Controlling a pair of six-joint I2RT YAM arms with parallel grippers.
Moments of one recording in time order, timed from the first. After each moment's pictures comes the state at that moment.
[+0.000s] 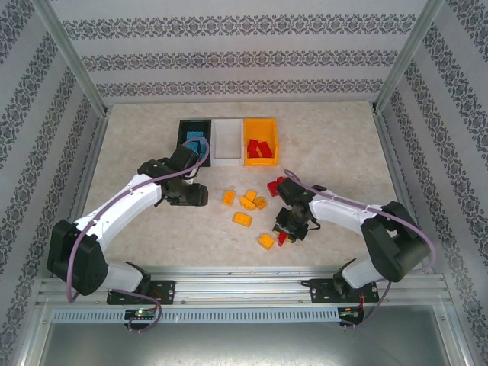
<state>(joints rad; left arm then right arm) -0.47 1.39 1.10 -0.97 0.05 -0.45 0.59 1.48 0.75 -0.72 -0.28 1.18</state>
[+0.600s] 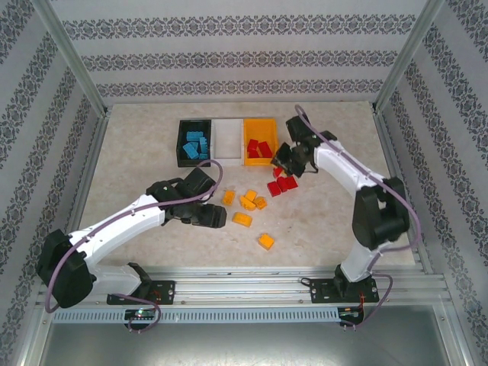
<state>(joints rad) -0.71 1.27 0.96 -0.87 0.12 -0.59 0.34 1.77 1.40 -0.76 -0.26 0.95</state>
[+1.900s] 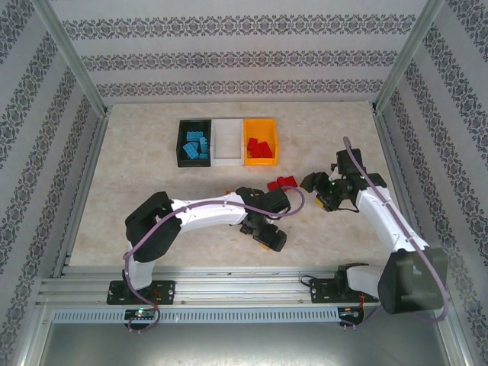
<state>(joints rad) -1.05 1.94 1.41 -0.82 0.19 -0.50 0.06 1.19 0.84 -0.76 -0.44 0.77</state>
